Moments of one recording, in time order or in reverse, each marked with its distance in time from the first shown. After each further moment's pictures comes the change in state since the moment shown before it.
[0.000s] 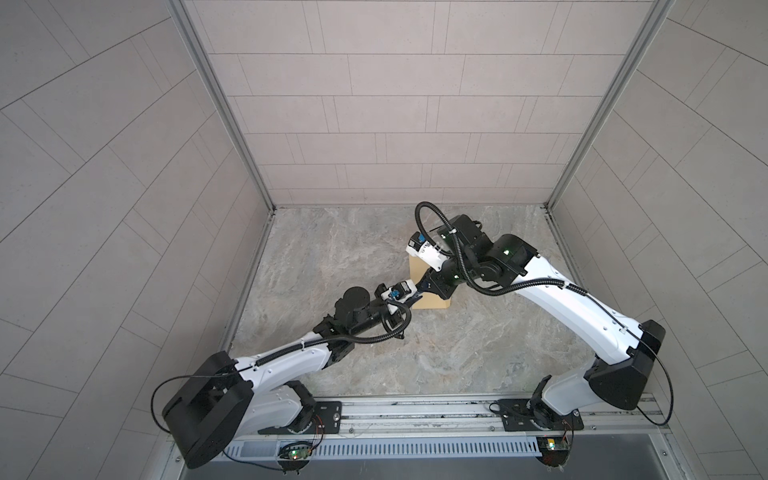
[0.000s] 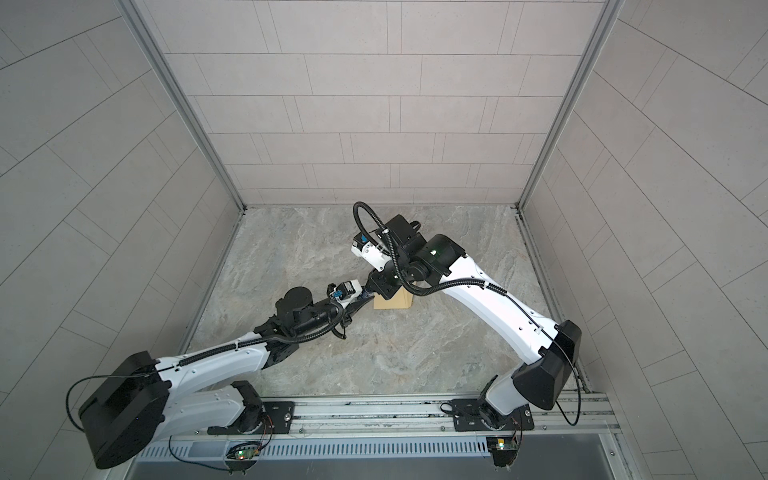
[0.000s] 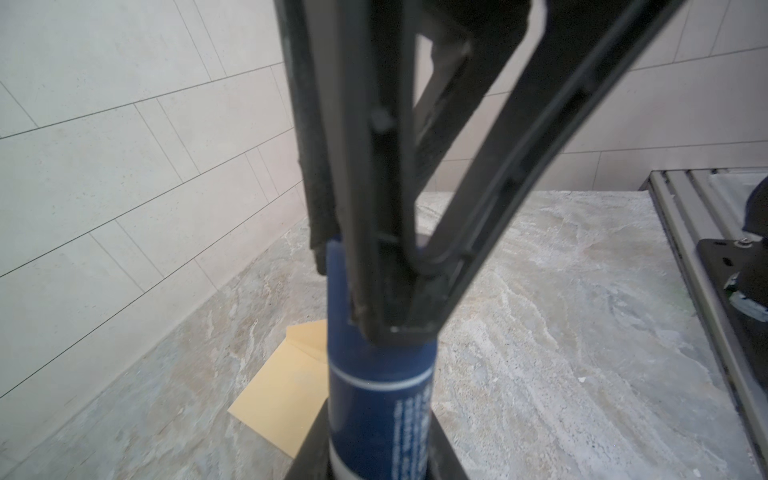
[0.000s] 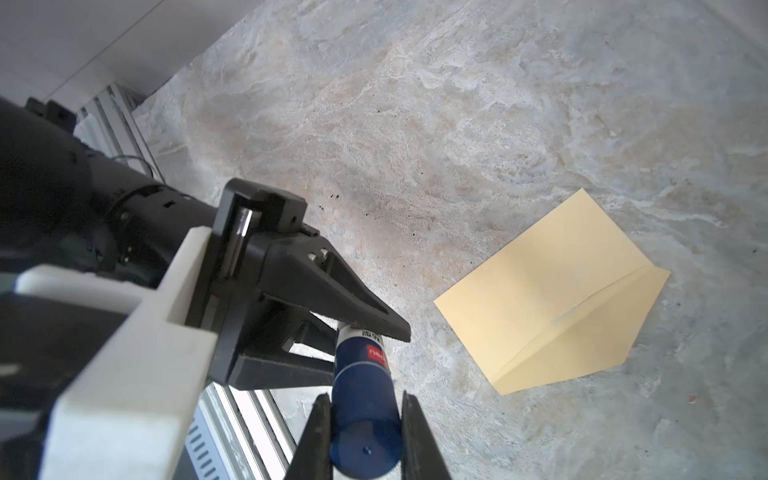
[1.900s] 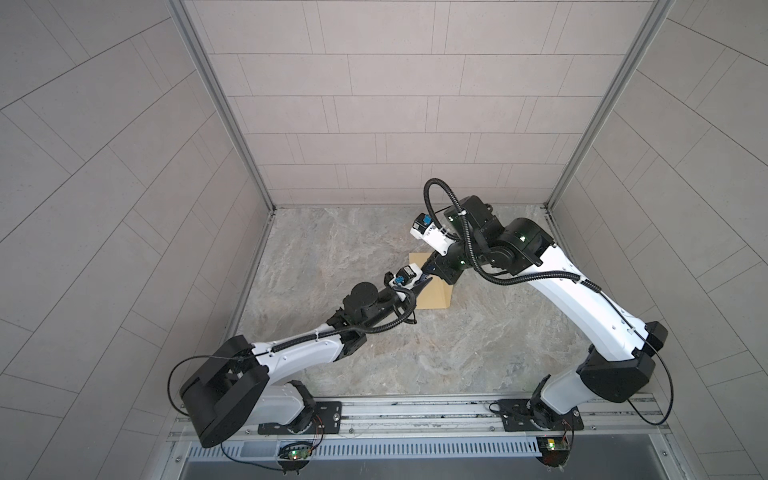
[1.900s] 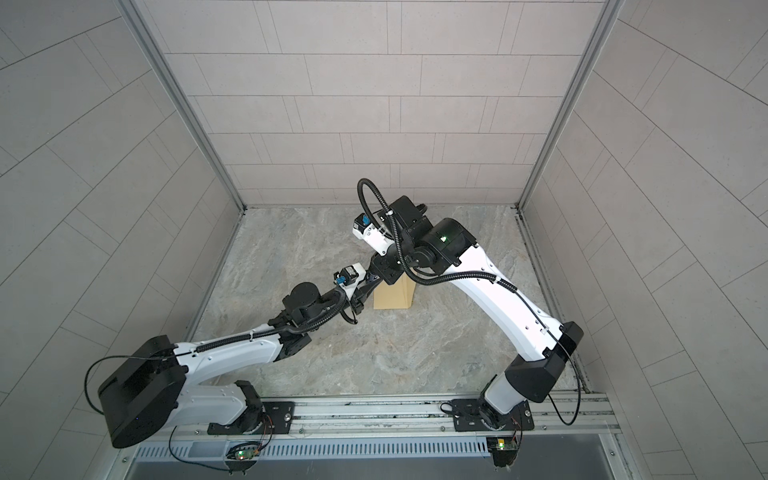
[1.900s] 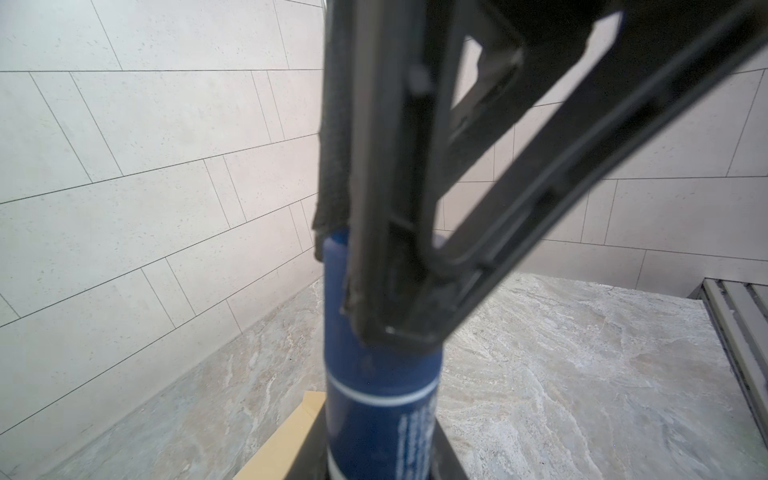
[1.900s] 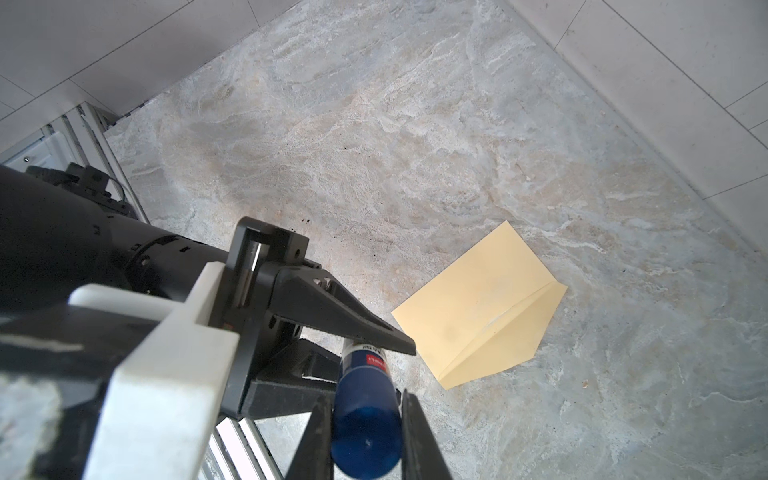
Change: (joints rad) left arm -0.046 0.100 0.096 0.151 -0.189 -0.089; right arm -0.019 0.044 0.223 -0.110 0.091 0.036
